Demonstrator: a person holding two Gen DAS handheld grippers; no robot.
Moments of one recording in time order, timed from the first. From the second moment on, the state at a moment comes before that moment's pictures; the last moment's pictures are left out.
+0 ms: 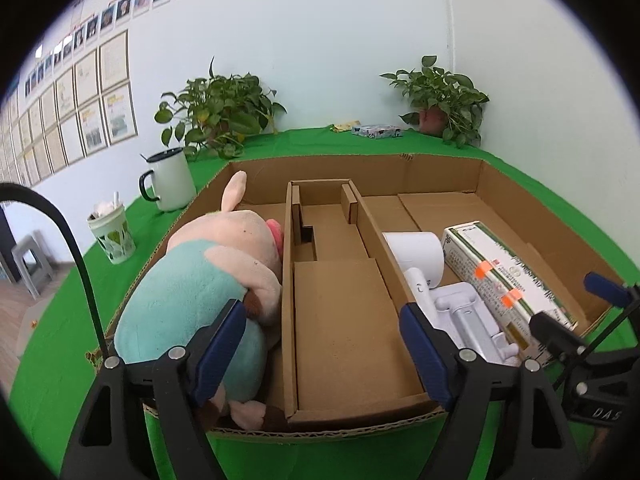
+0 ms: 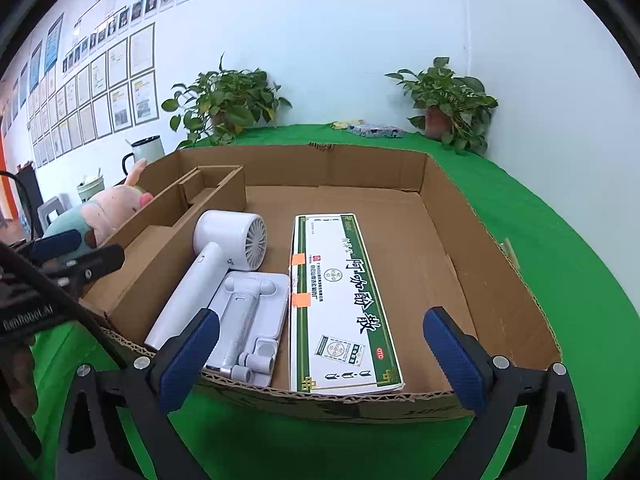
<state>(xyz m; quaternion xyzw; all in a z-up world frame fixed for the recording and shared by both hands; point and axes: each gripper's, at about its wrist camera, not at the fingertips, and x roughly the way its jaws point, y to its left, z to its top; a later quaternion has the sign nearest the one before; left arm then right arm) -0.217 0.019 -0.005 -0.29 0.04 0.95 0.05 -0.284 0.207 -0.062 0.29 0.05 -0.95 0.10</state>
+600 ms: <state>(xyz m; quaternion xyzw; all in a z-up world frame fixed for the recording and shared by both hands) -0.216 0.031 -0.017 -0.27 0.06 0.96 0.03 -0.286 0.209 -0.064 0.28 0.04 -0.95 0.10</state>
